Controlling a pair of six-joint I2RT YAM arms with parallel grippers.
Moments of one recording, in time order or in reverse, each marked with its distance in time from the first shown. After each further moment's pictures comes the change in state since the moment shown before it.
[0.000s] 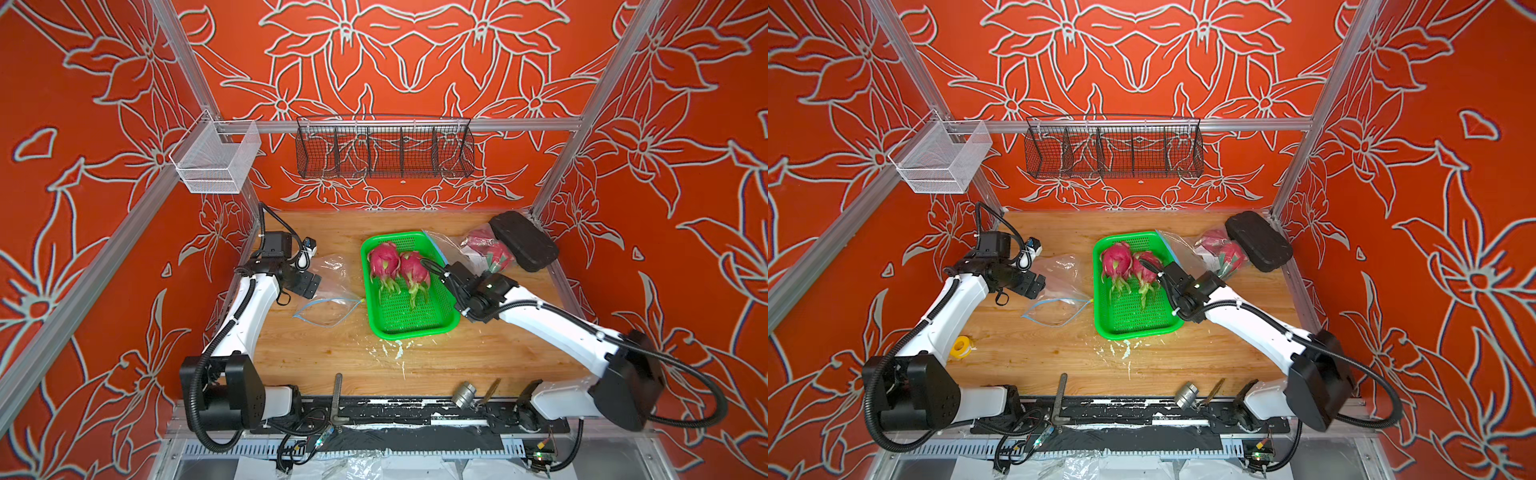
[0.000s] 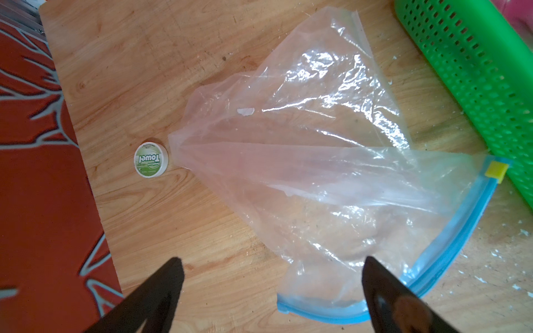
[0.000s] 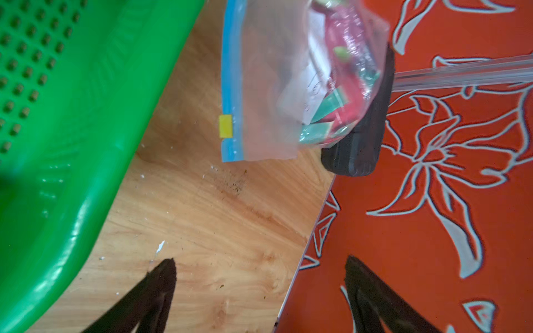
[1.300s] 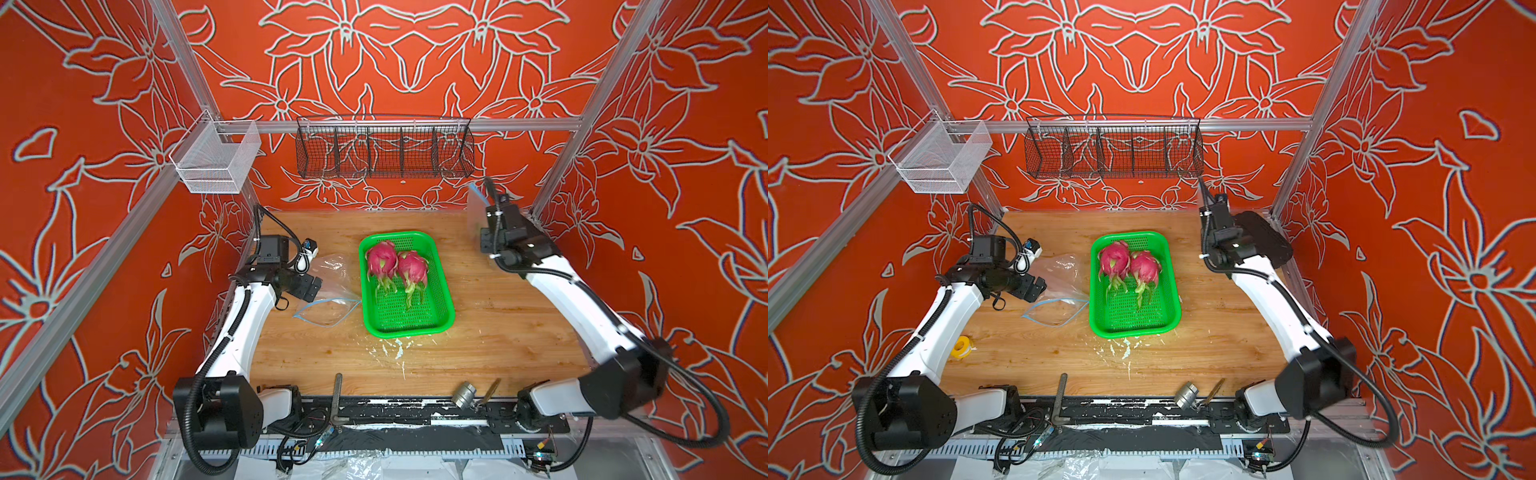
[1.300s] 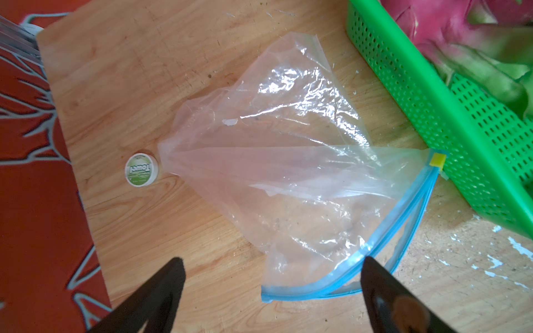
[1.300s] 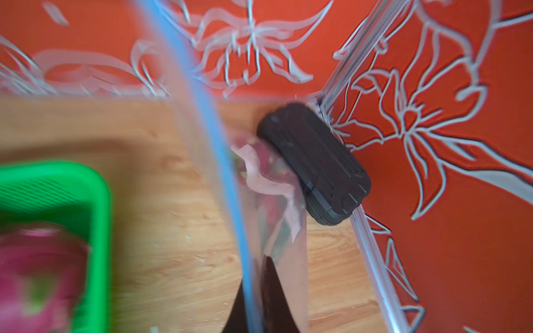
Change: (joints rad) left arm -0.001 -0.072 -0.046 -0.006 0.080 0.013; right arm -0.348 -0.071 0.343 0.304 -0.217 0.361
